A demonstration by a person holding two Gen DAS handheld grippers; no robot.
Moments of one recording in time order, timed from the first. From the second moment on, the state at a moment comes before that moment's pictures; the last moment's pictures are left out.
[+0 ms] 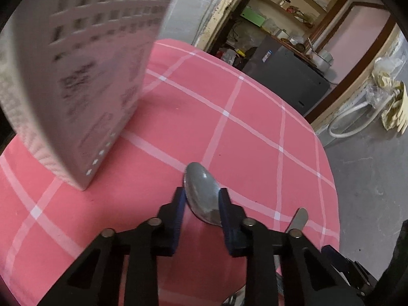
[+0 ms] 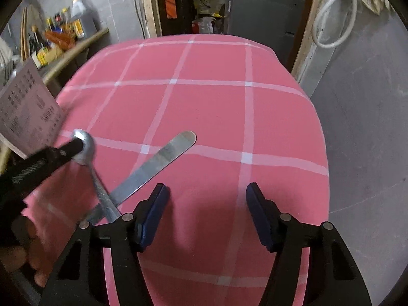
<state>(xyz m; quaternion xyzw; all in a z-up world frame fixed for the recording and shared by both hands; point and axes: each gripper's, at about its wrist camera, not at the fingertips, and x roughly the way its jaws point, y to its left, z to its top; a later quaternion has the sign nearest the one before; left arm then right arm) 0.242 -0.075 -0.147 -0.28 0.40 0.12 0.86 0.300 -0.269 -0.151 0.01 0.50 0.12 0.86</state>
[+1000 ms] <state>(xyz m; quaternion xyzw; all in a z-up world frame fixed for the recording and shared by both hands) 0.295 -0.074 -0.137 -0.18 0.48 0.02 0.86 0.338 -0.215 -0.151 -0.04 0.53 0.11 0.84</state>
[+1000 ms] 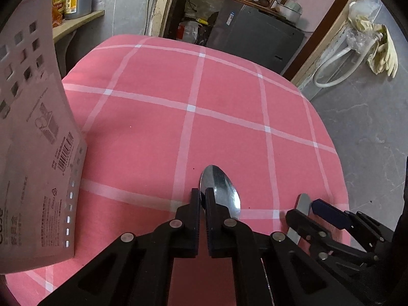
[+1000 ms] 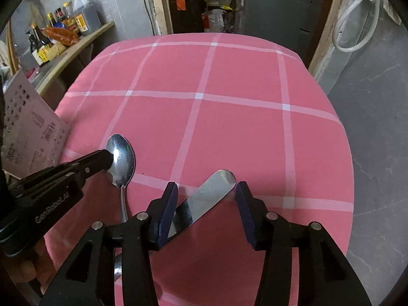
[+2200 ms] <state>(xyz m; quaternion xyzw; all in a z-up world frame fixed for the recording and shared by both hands) 0.325 -0.096 -0.145 -0.21 0.55 -0.12 0.80 0.281 -0.290 -0.156 0.13 0.53 0.13 0.83</state>
